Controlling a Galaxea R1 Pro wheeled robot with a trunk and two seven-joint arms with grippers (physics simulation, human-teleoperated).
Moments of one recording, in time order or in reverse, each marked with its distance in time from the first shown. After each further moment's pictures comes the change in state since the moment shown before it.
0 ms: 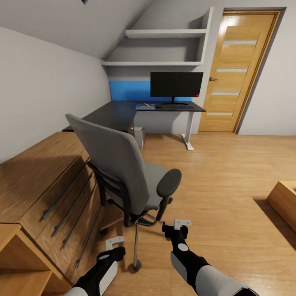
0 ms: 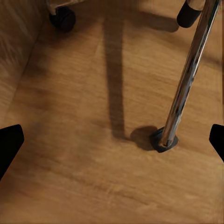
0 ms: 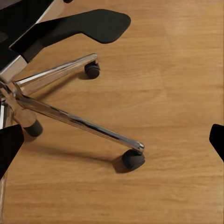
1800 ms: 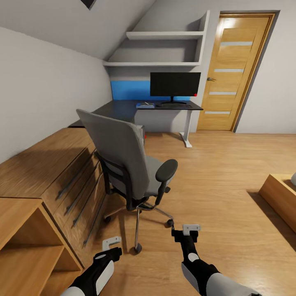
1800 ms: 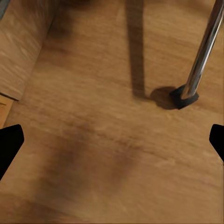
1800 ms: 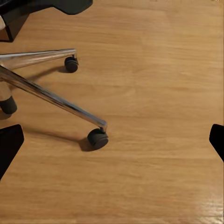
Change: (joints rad) left arm 0.000 0.021 0.021 -0.001 0.002 0.015 -0.001; right arm 0.033 -0.067 -0.001 0.049 0.103 -0.149 -0.011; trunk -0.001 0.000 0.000
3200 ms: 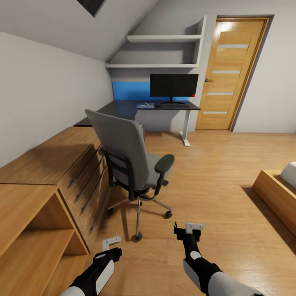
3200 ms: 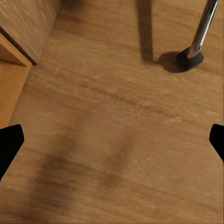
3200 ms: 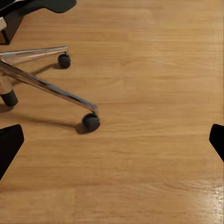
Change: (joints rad) left arm 0.000 0.000 0.003 -0.005 -0.001 0.021 0.005; right arm 0.000 -0.017 -0.007 -0.024 -0.057 -0.001 0.001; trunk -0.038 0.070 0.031
